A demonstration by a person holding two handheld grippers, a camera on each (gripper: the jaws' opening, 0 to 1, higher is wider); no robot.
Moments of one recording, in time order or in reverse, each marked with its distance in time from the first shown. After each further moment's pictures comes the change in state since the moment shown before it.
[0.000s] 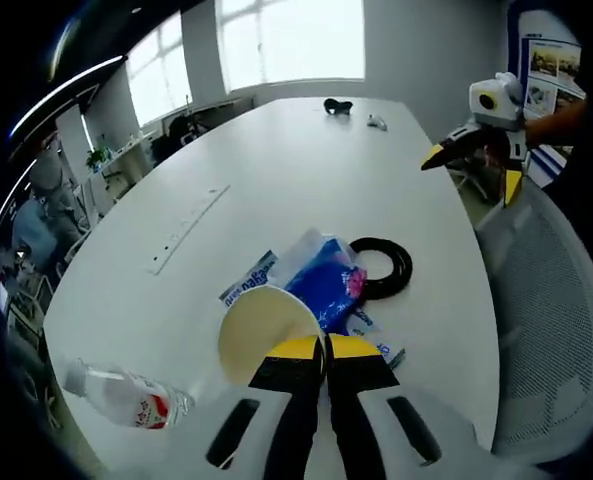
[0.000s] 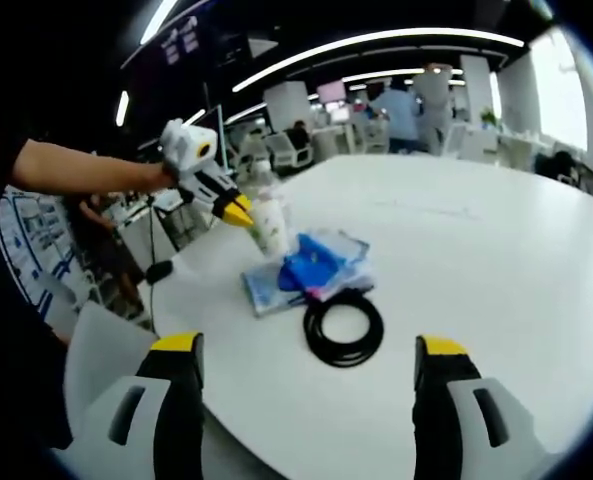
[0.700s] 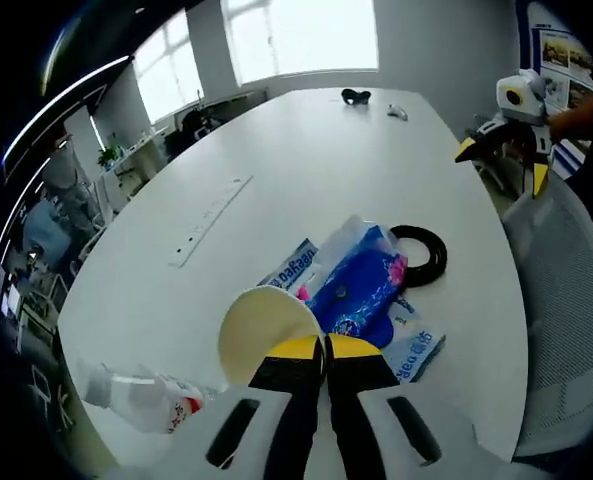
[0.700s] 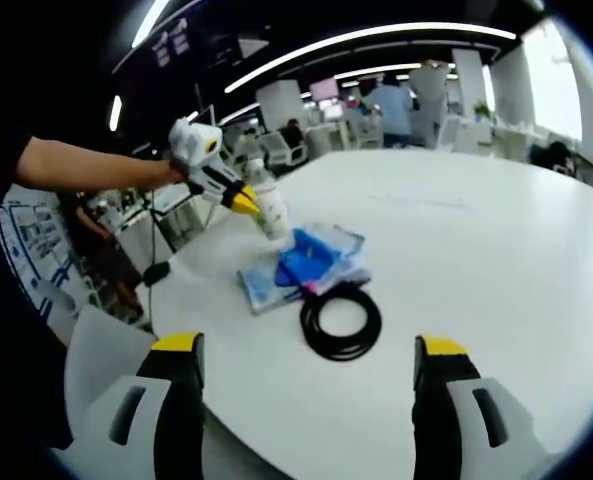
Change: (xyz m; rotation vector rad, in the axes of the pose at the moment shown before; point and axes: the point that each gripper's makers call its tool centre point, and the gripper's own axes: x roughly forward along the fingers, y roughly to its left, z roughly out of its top) left arm 0.005 0.039 -0.009 0.017 0.038 0.070; right arm 0.000 -0.004 -0.007 0.036 0.011 -0.012
